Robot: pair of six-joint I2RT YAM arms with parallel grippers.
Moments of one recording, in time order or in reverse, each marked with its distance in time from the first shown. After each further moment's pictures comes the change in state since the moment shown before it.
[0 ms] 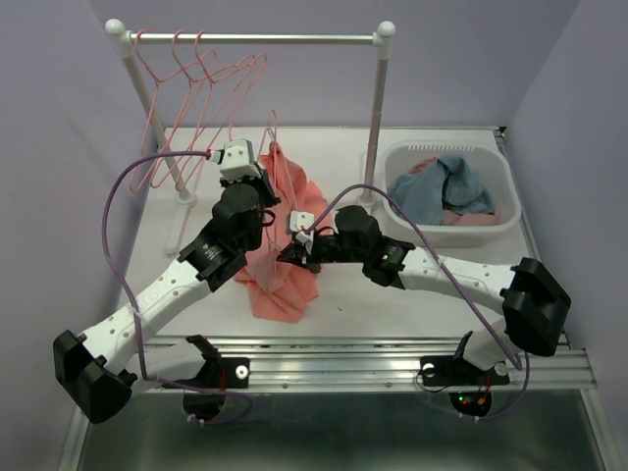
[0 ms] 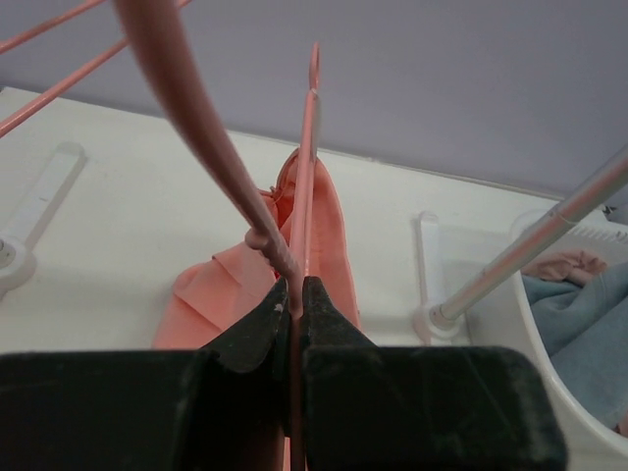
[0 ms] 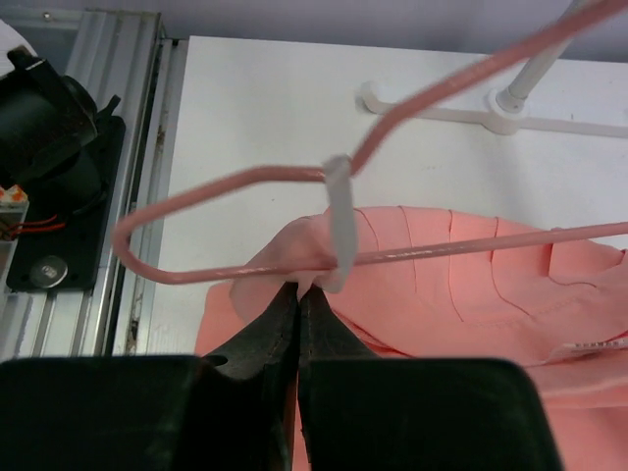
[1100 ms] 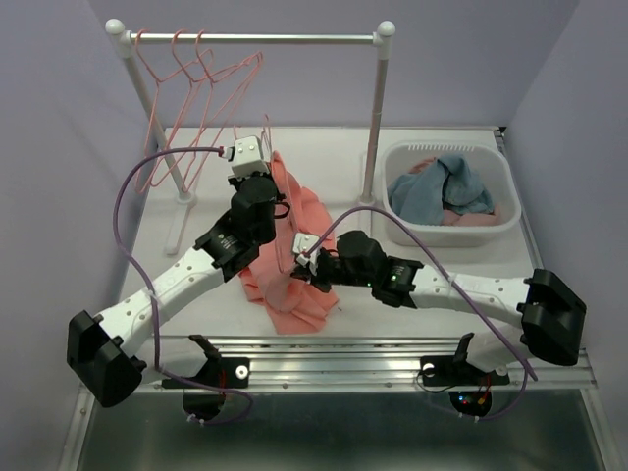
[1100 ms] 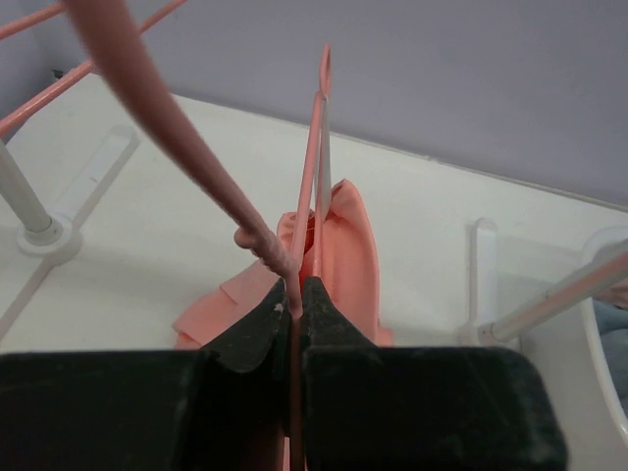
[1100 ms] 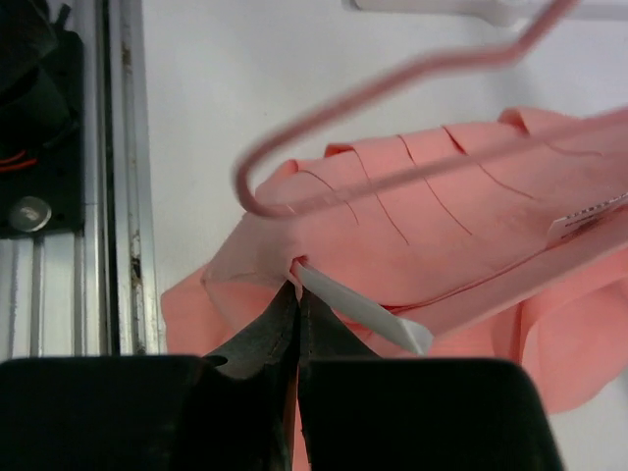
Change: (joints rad) left arm -0.005 0.146 0.026 0.047 -0.177 0.000; right arm 0.098 -0.124 -0.122 -0.109 0.222 -0.007
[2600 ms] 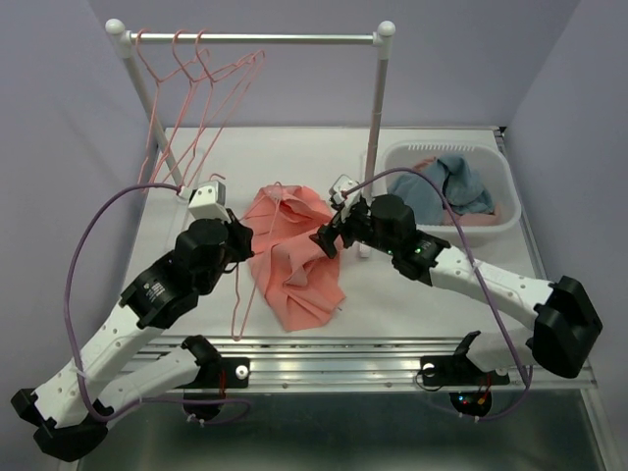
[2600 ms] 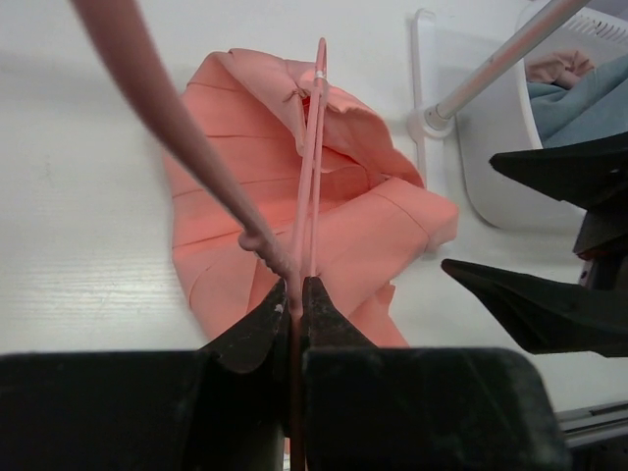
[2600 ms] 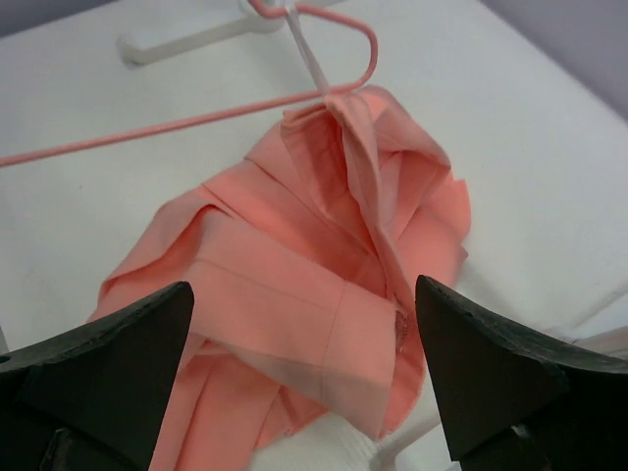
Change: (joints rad) left arm -0.027 -0.446 -0.012 -0.741 0.378 -0.285; right arm -0.259 -0.029 0.030 -0.008 0.170 0.140
